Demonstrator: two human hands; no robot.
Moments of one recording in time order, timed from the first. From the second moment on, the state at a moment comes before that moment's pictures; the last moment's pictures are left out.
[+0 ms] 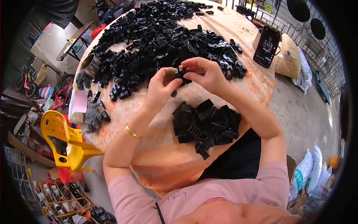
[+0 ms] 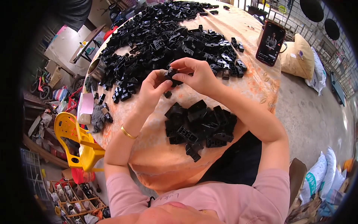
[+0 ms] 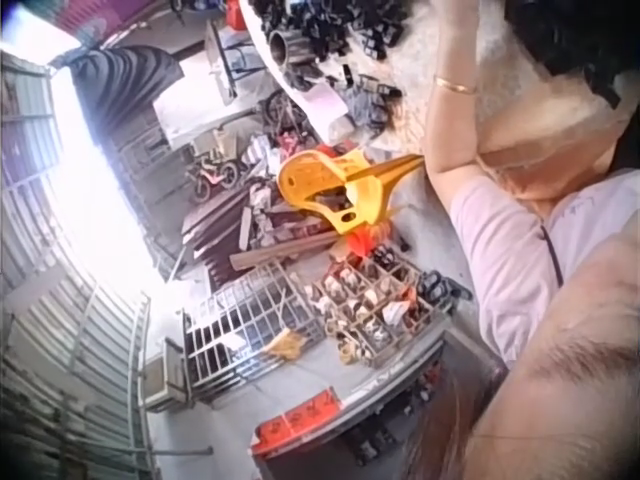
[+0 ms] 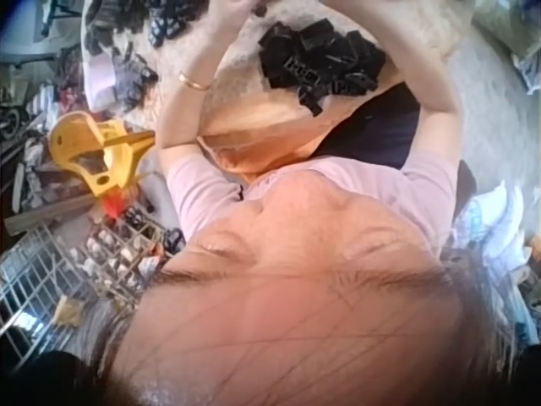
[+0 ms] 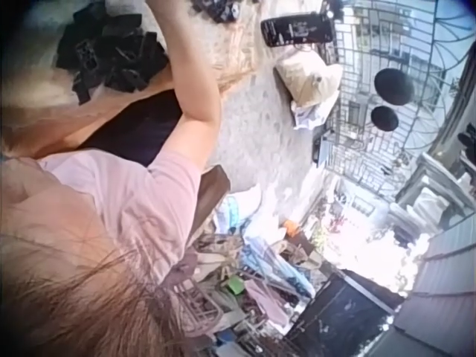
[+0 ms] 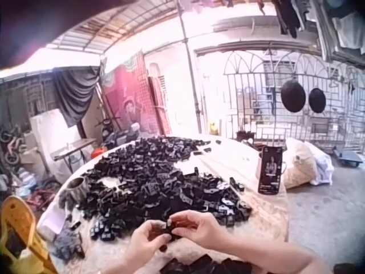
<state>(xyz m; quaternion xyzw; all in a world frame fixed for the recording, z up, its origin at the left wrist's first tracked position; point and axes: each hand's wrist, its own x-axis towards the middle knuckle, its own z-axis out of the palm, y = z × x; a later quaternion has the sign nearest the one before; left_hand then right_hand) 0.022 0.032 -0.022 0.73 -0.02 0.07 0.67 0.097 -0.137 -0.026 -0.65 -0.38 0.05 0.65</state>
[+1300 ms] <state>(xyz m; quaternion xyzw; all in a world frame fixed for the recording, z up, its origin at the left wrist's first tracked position) -0.003 0.014 0.005 0.75 -0.16 0.15 0.62 0.116 -0.144 -0.022 -0.55 -0.41 0.28 0.67</state>
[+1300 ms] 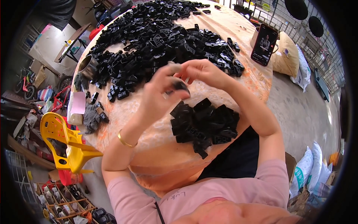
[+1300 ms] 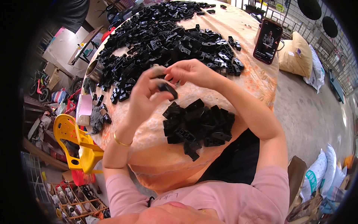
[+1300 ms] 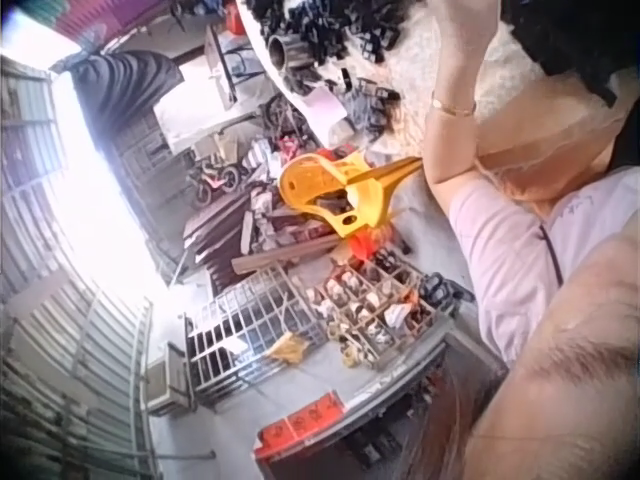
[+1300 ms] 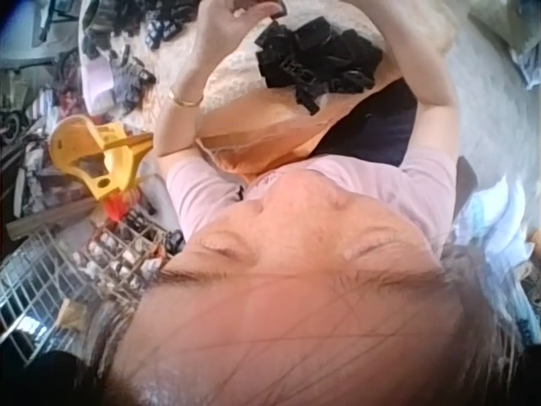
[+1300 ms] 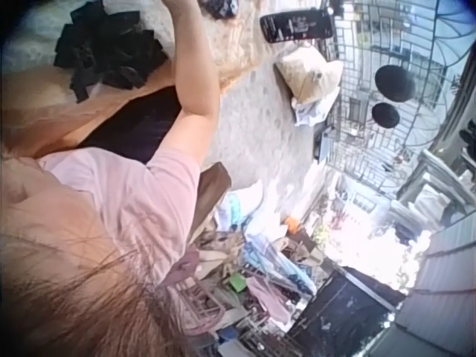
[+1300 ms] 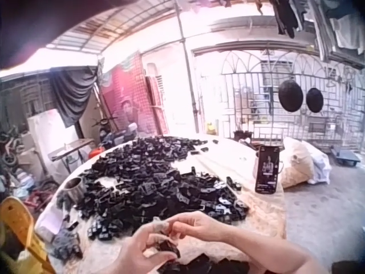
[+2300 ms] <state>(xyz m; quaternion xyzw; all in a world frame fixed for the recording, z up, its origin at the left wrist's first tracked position) 0.013 0.028 -0.003 0.62 -0.02 -0.02 0.79 0.100 -0.144 -0.012 -0.53 -0.33 0.16 0.76</state>
